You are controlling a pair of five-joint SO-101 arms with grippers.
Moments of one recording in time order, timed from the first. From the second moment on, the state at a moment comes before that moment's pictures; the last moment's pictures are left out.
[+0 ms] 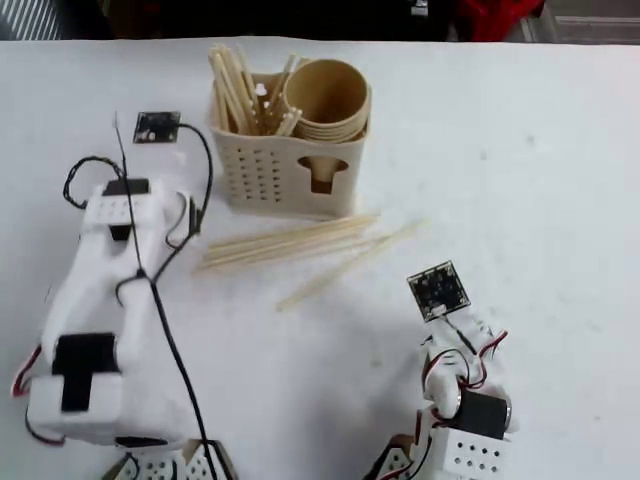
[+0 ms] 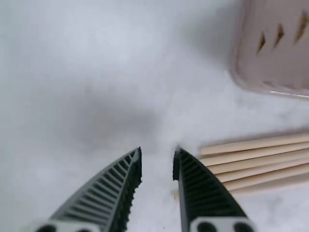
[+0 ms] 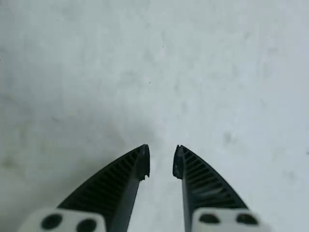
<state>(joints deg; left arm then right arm) -11.0 2.7 26.7 53.7 -1.6 10.0 -102.8 96.4 69.4 36.8</state>
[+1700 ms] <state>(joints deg) -1.8 3.6 31.8 54.7 -0.2 10.0 -102.8 96.4 69.4 36.8</state>
